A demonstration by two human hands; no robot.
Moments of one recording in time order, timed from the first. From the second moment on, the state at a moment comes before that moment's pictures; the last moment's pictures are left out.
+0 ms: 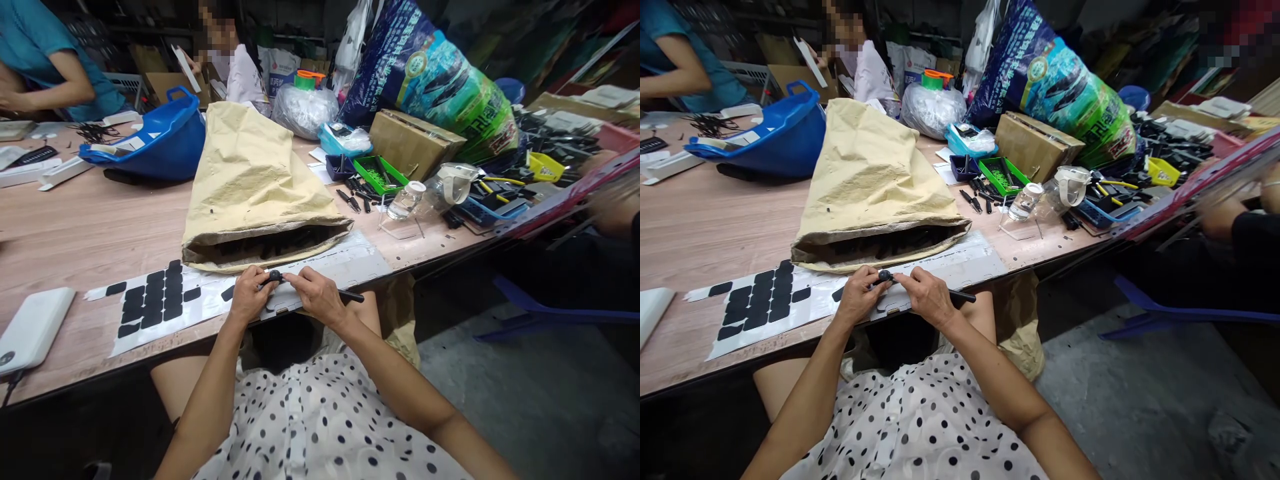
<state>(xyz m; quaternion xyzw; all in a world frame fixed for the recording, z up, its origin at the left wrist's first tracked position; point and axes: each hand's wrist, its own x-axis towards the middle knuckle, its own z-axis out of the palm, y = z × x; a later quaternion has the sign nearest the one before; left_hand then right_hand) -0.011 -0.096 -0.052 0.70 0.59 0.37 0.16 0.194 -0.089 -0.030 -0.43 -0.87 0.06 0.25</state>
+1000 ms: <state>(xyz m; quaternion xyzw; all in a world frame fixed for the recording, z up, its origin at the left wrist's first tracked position) -0.013 -0.096 -0.059 0.70 0.61 0.34 0.16 0.227 -0.028 -0.050 -0.49 -0.84 -0.01 0.23</state>
